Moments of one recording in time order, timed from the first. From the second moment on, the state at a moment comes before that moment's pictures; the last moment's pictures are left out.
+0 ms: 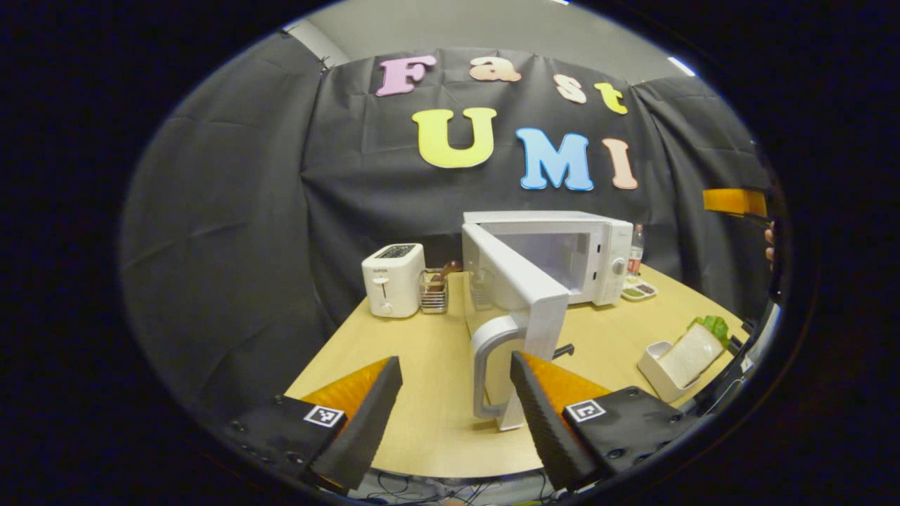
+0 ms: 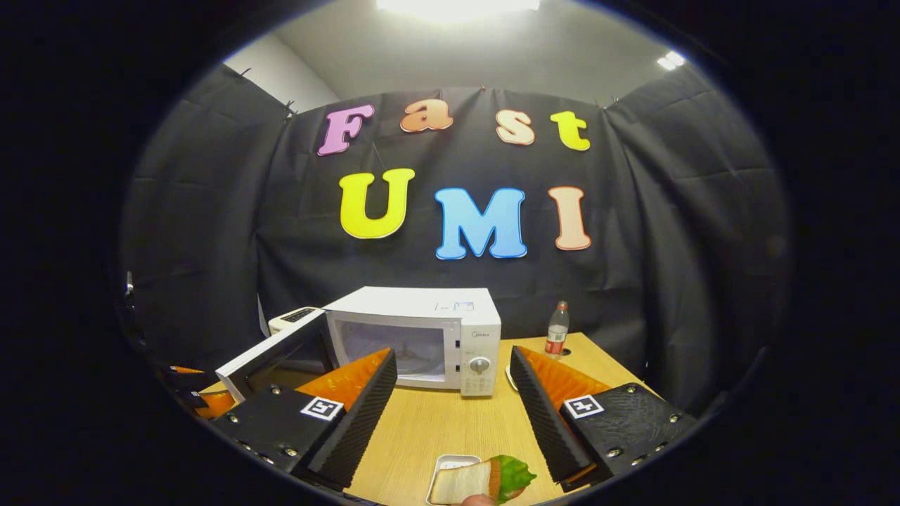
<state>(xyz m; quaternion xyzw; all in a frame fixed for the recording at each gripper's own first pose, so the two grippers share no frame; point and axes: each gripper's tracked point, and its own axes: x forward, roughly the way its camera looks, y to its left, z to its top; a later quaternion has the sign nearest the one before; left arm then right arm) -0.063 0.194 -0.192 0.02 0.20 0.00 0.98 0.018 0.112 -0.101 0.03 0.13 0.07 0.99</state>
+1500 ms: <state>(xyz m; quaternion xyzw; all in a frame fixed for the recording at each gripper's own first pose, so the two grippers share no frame) -0.087 0.105 -0.006 0.02 0.03 0.12 0.99 -0.063 0.091 -0.314 0.20 0.53 0.23 0.79</state>
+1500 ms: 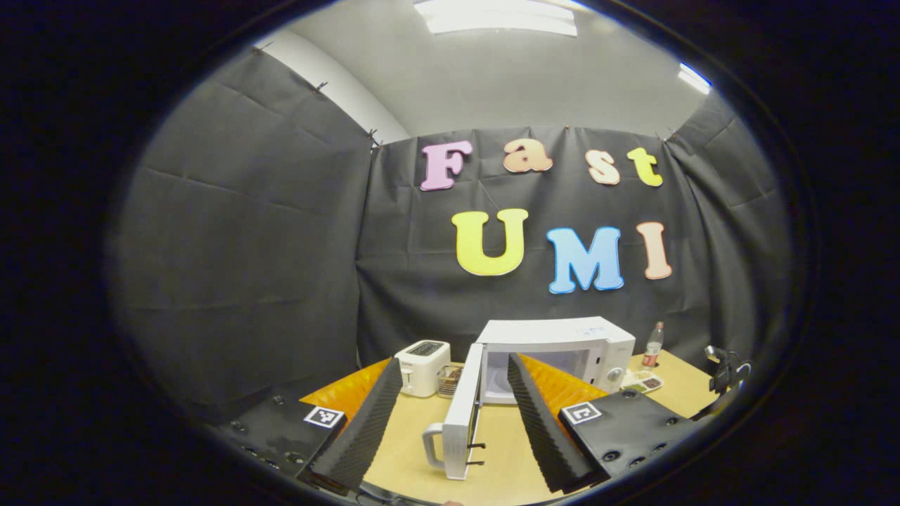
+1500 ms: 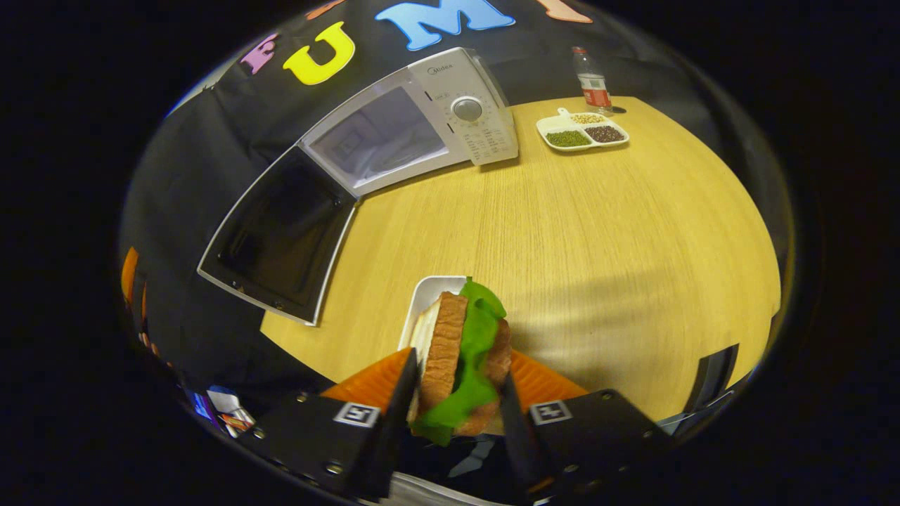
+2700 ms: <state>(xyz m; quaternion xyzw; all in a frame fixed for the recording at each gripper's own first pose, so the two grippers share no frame) -0.008 0.234 -0.008 0.00 0.00 0.12 0.99 0.097 0.222 -0.201 0.24 0.35 0.20 0.88</state>
